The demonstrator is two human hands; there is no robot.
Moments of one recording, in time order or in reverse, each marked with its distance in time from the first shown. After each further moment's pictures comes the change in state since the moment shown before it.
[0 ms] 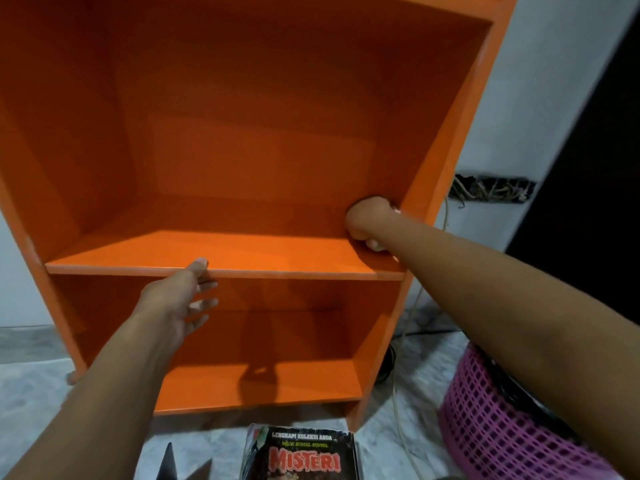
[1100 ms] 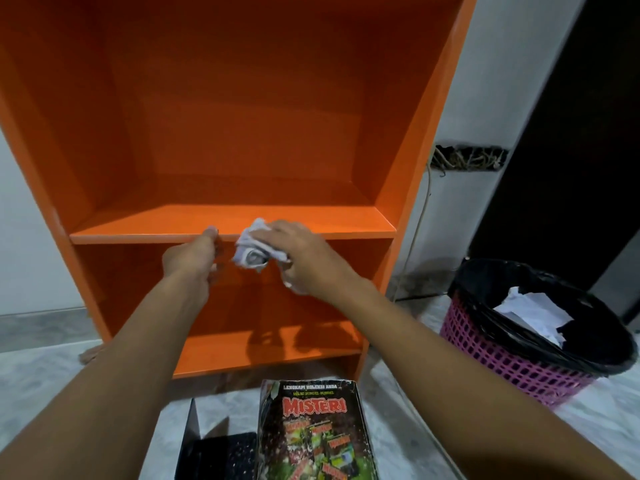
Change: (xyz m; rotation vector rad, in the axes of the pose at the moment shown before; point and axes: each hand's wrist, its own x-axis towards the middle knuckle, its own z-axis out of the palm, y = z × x) left_hand -0.003 -0.001 0.004 -0.051 0.133 0.080; right_hand -0.080 -0.120 0.056 0.964 0.868 -0.650
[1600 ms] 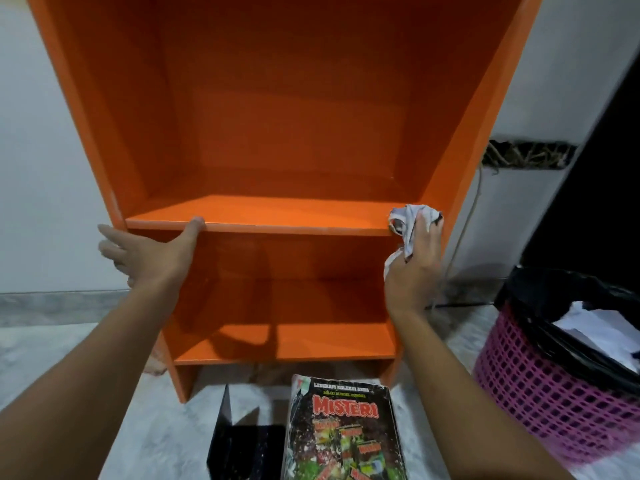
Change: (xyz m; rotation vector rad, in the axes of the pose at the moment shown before) left_hand 0.018 -0.002 -0.075 0.322 0.437 0.304; right_hand -0.052 0.059 0.027 -0.023 0.922 0.656
